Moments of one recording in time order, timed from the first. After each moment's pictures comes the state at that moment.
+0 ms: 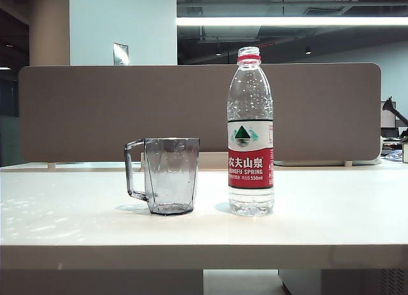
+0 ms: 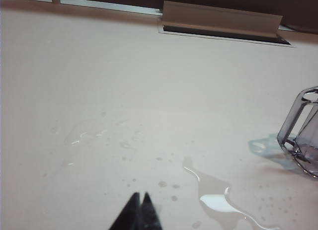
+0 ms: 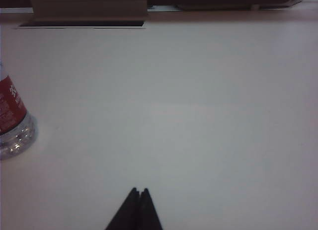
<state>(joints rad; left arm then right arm) -0.03 0.01 0.01 -0.18 0.07 -0.11 0.10 0.00 0.01 -0.19 0.00 0.02</state>
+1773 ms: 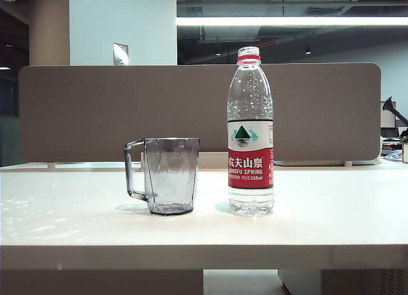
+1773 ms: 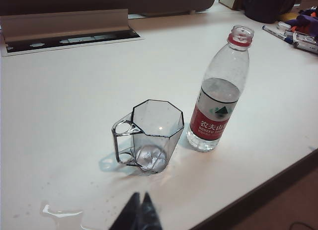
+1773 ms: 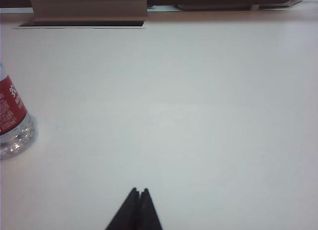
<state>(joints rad) -0.52 0.39 0.56 -0.42 0.07 -0.11 0.10 0.00 0.01 -0.19 0.00 0.02</state>
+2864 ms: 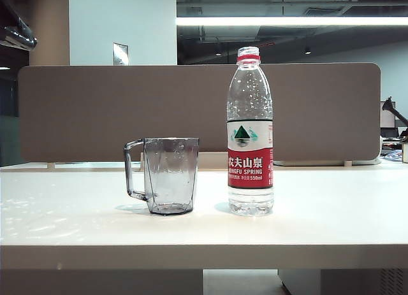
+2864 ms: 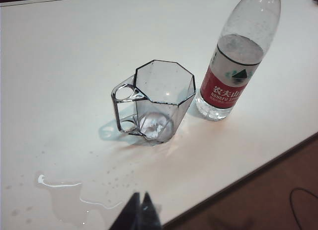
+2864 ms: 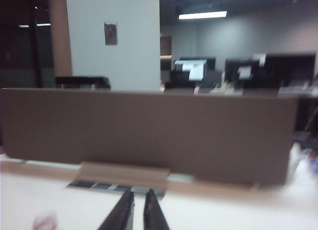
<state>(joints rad) -0.52 0.54 0.56 -0.42 0.07 -0.11 0.10 0.19 0.64 -0.15 -0.08 0.01</state>
